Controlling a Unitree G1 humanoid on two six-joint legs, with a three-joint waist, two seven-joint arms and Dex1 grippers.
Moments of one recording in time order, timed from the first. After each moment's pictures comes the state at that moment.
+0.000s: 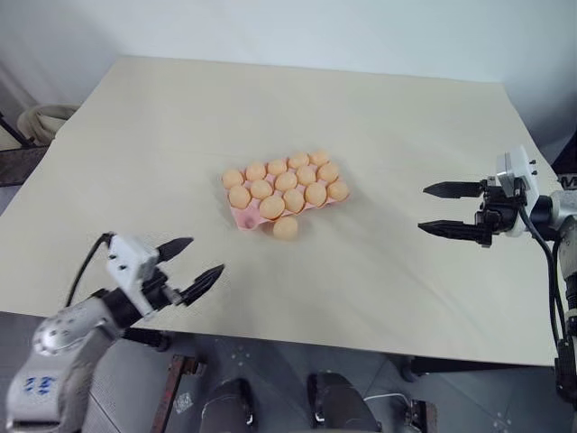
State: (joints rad) left arm 0.01 0.45 0.20 -0.55 -0.43 0.51 -0.52; right arm -0.72 -0.89 -0.09 0.55 0.41 0.20 1.53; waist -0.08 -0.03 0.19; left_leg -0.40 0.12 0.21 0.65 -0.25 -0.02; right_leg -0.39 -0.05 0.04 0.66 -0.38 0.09
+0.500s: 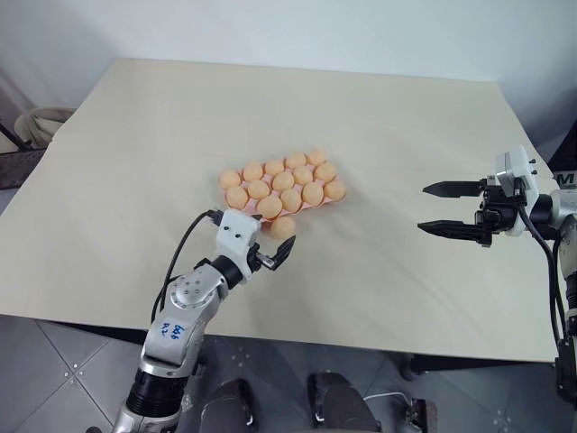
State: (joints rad) left arm -0.27 0.20 -0.16 -0.32 -0.16 0.53 -0.25; right arm -0.71 -0.89 -0.09 0.54 0.41 0.20 1.53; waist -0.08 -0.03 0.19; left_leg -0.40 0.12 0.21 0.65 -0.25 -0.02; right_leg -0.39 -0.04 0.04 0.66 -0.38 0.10
